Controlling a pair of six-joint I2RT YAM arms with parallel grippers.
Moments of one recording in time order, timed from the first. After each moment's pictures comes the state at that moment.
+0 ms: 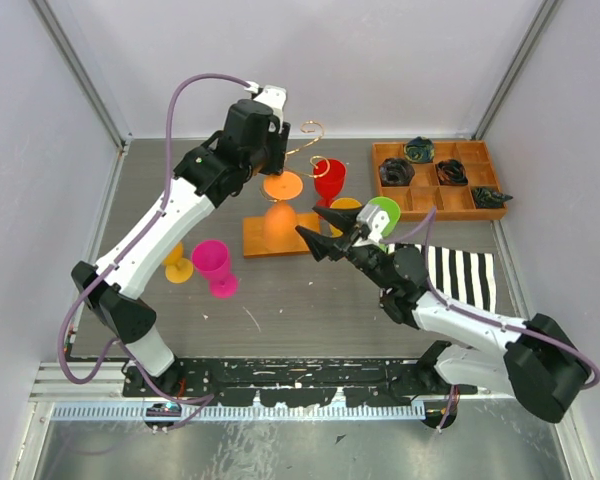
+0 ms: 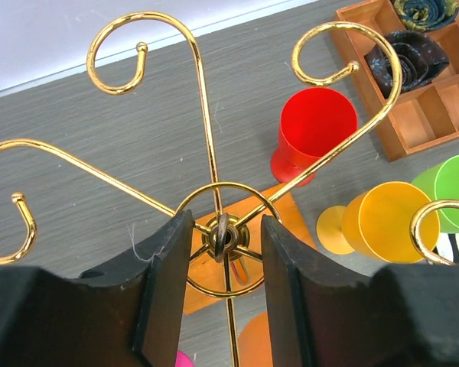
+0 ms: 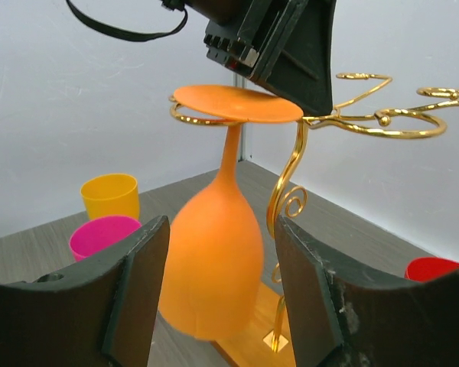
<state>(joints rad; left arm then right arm) -0.69 1.68 1.90 -0.71 -0.32 -0.15 0.76 1.14 0.48 1.08 -0.15 0.06</state>
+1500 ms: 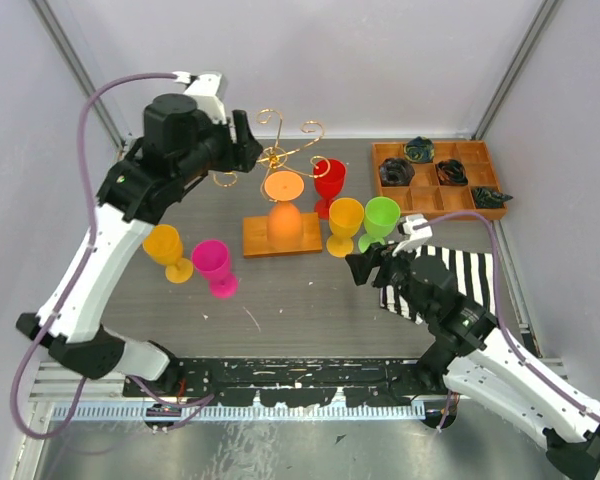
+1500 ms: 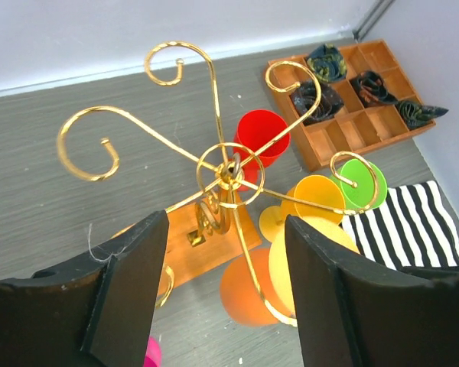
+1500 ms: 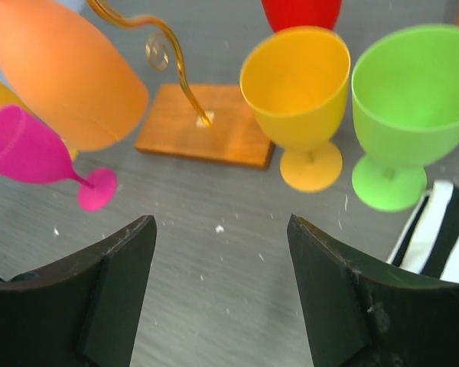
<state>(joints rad) -0.58 1.45 1.87 -0.75 -0.08 -0.26 0.76 0.55 0.56 -0.20 0.26 0.41</state>
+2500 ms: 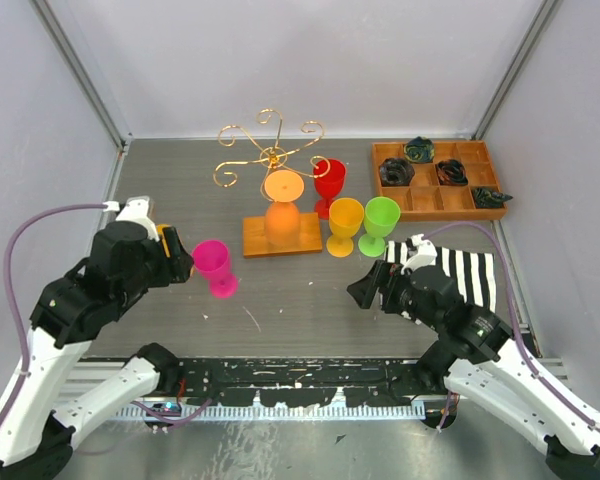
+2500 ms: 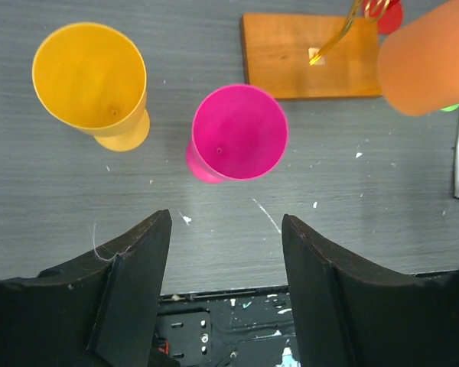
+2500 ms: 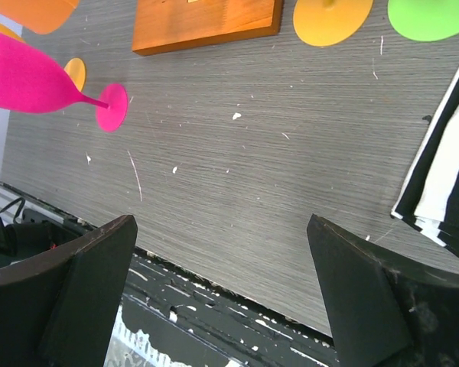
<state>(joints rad) -0.58 0.74 1.23 -1.13 -0.31 -0.49 0.76 0.49 0.60 -0.63 0.12 0.75</state>
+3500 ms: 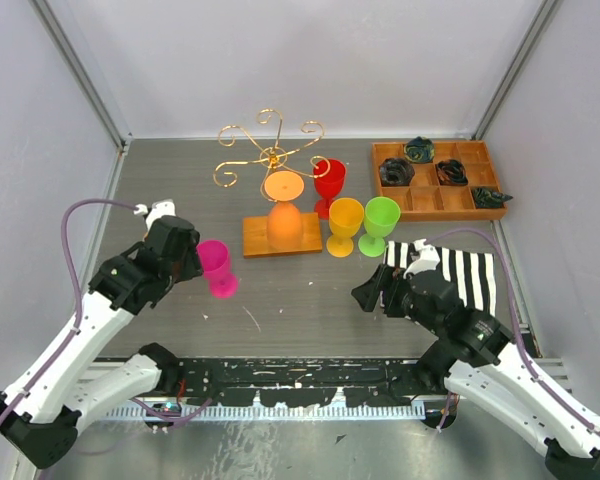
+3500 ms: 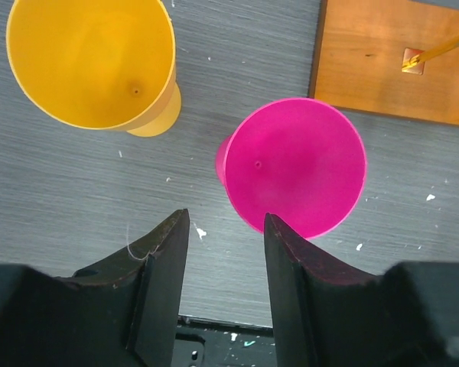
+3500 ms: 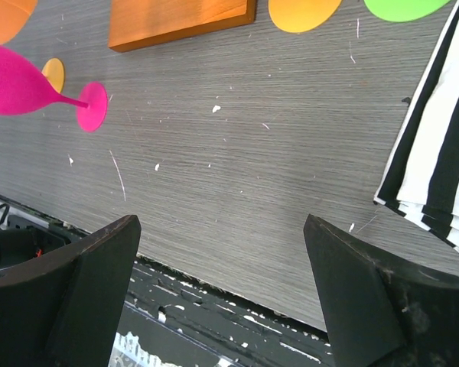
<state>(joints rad) -0.58 0.88 1.00 -1.00 -0.46 -0.64 0.76 0.45 0.57 -0.68 0.16 0.76</state>
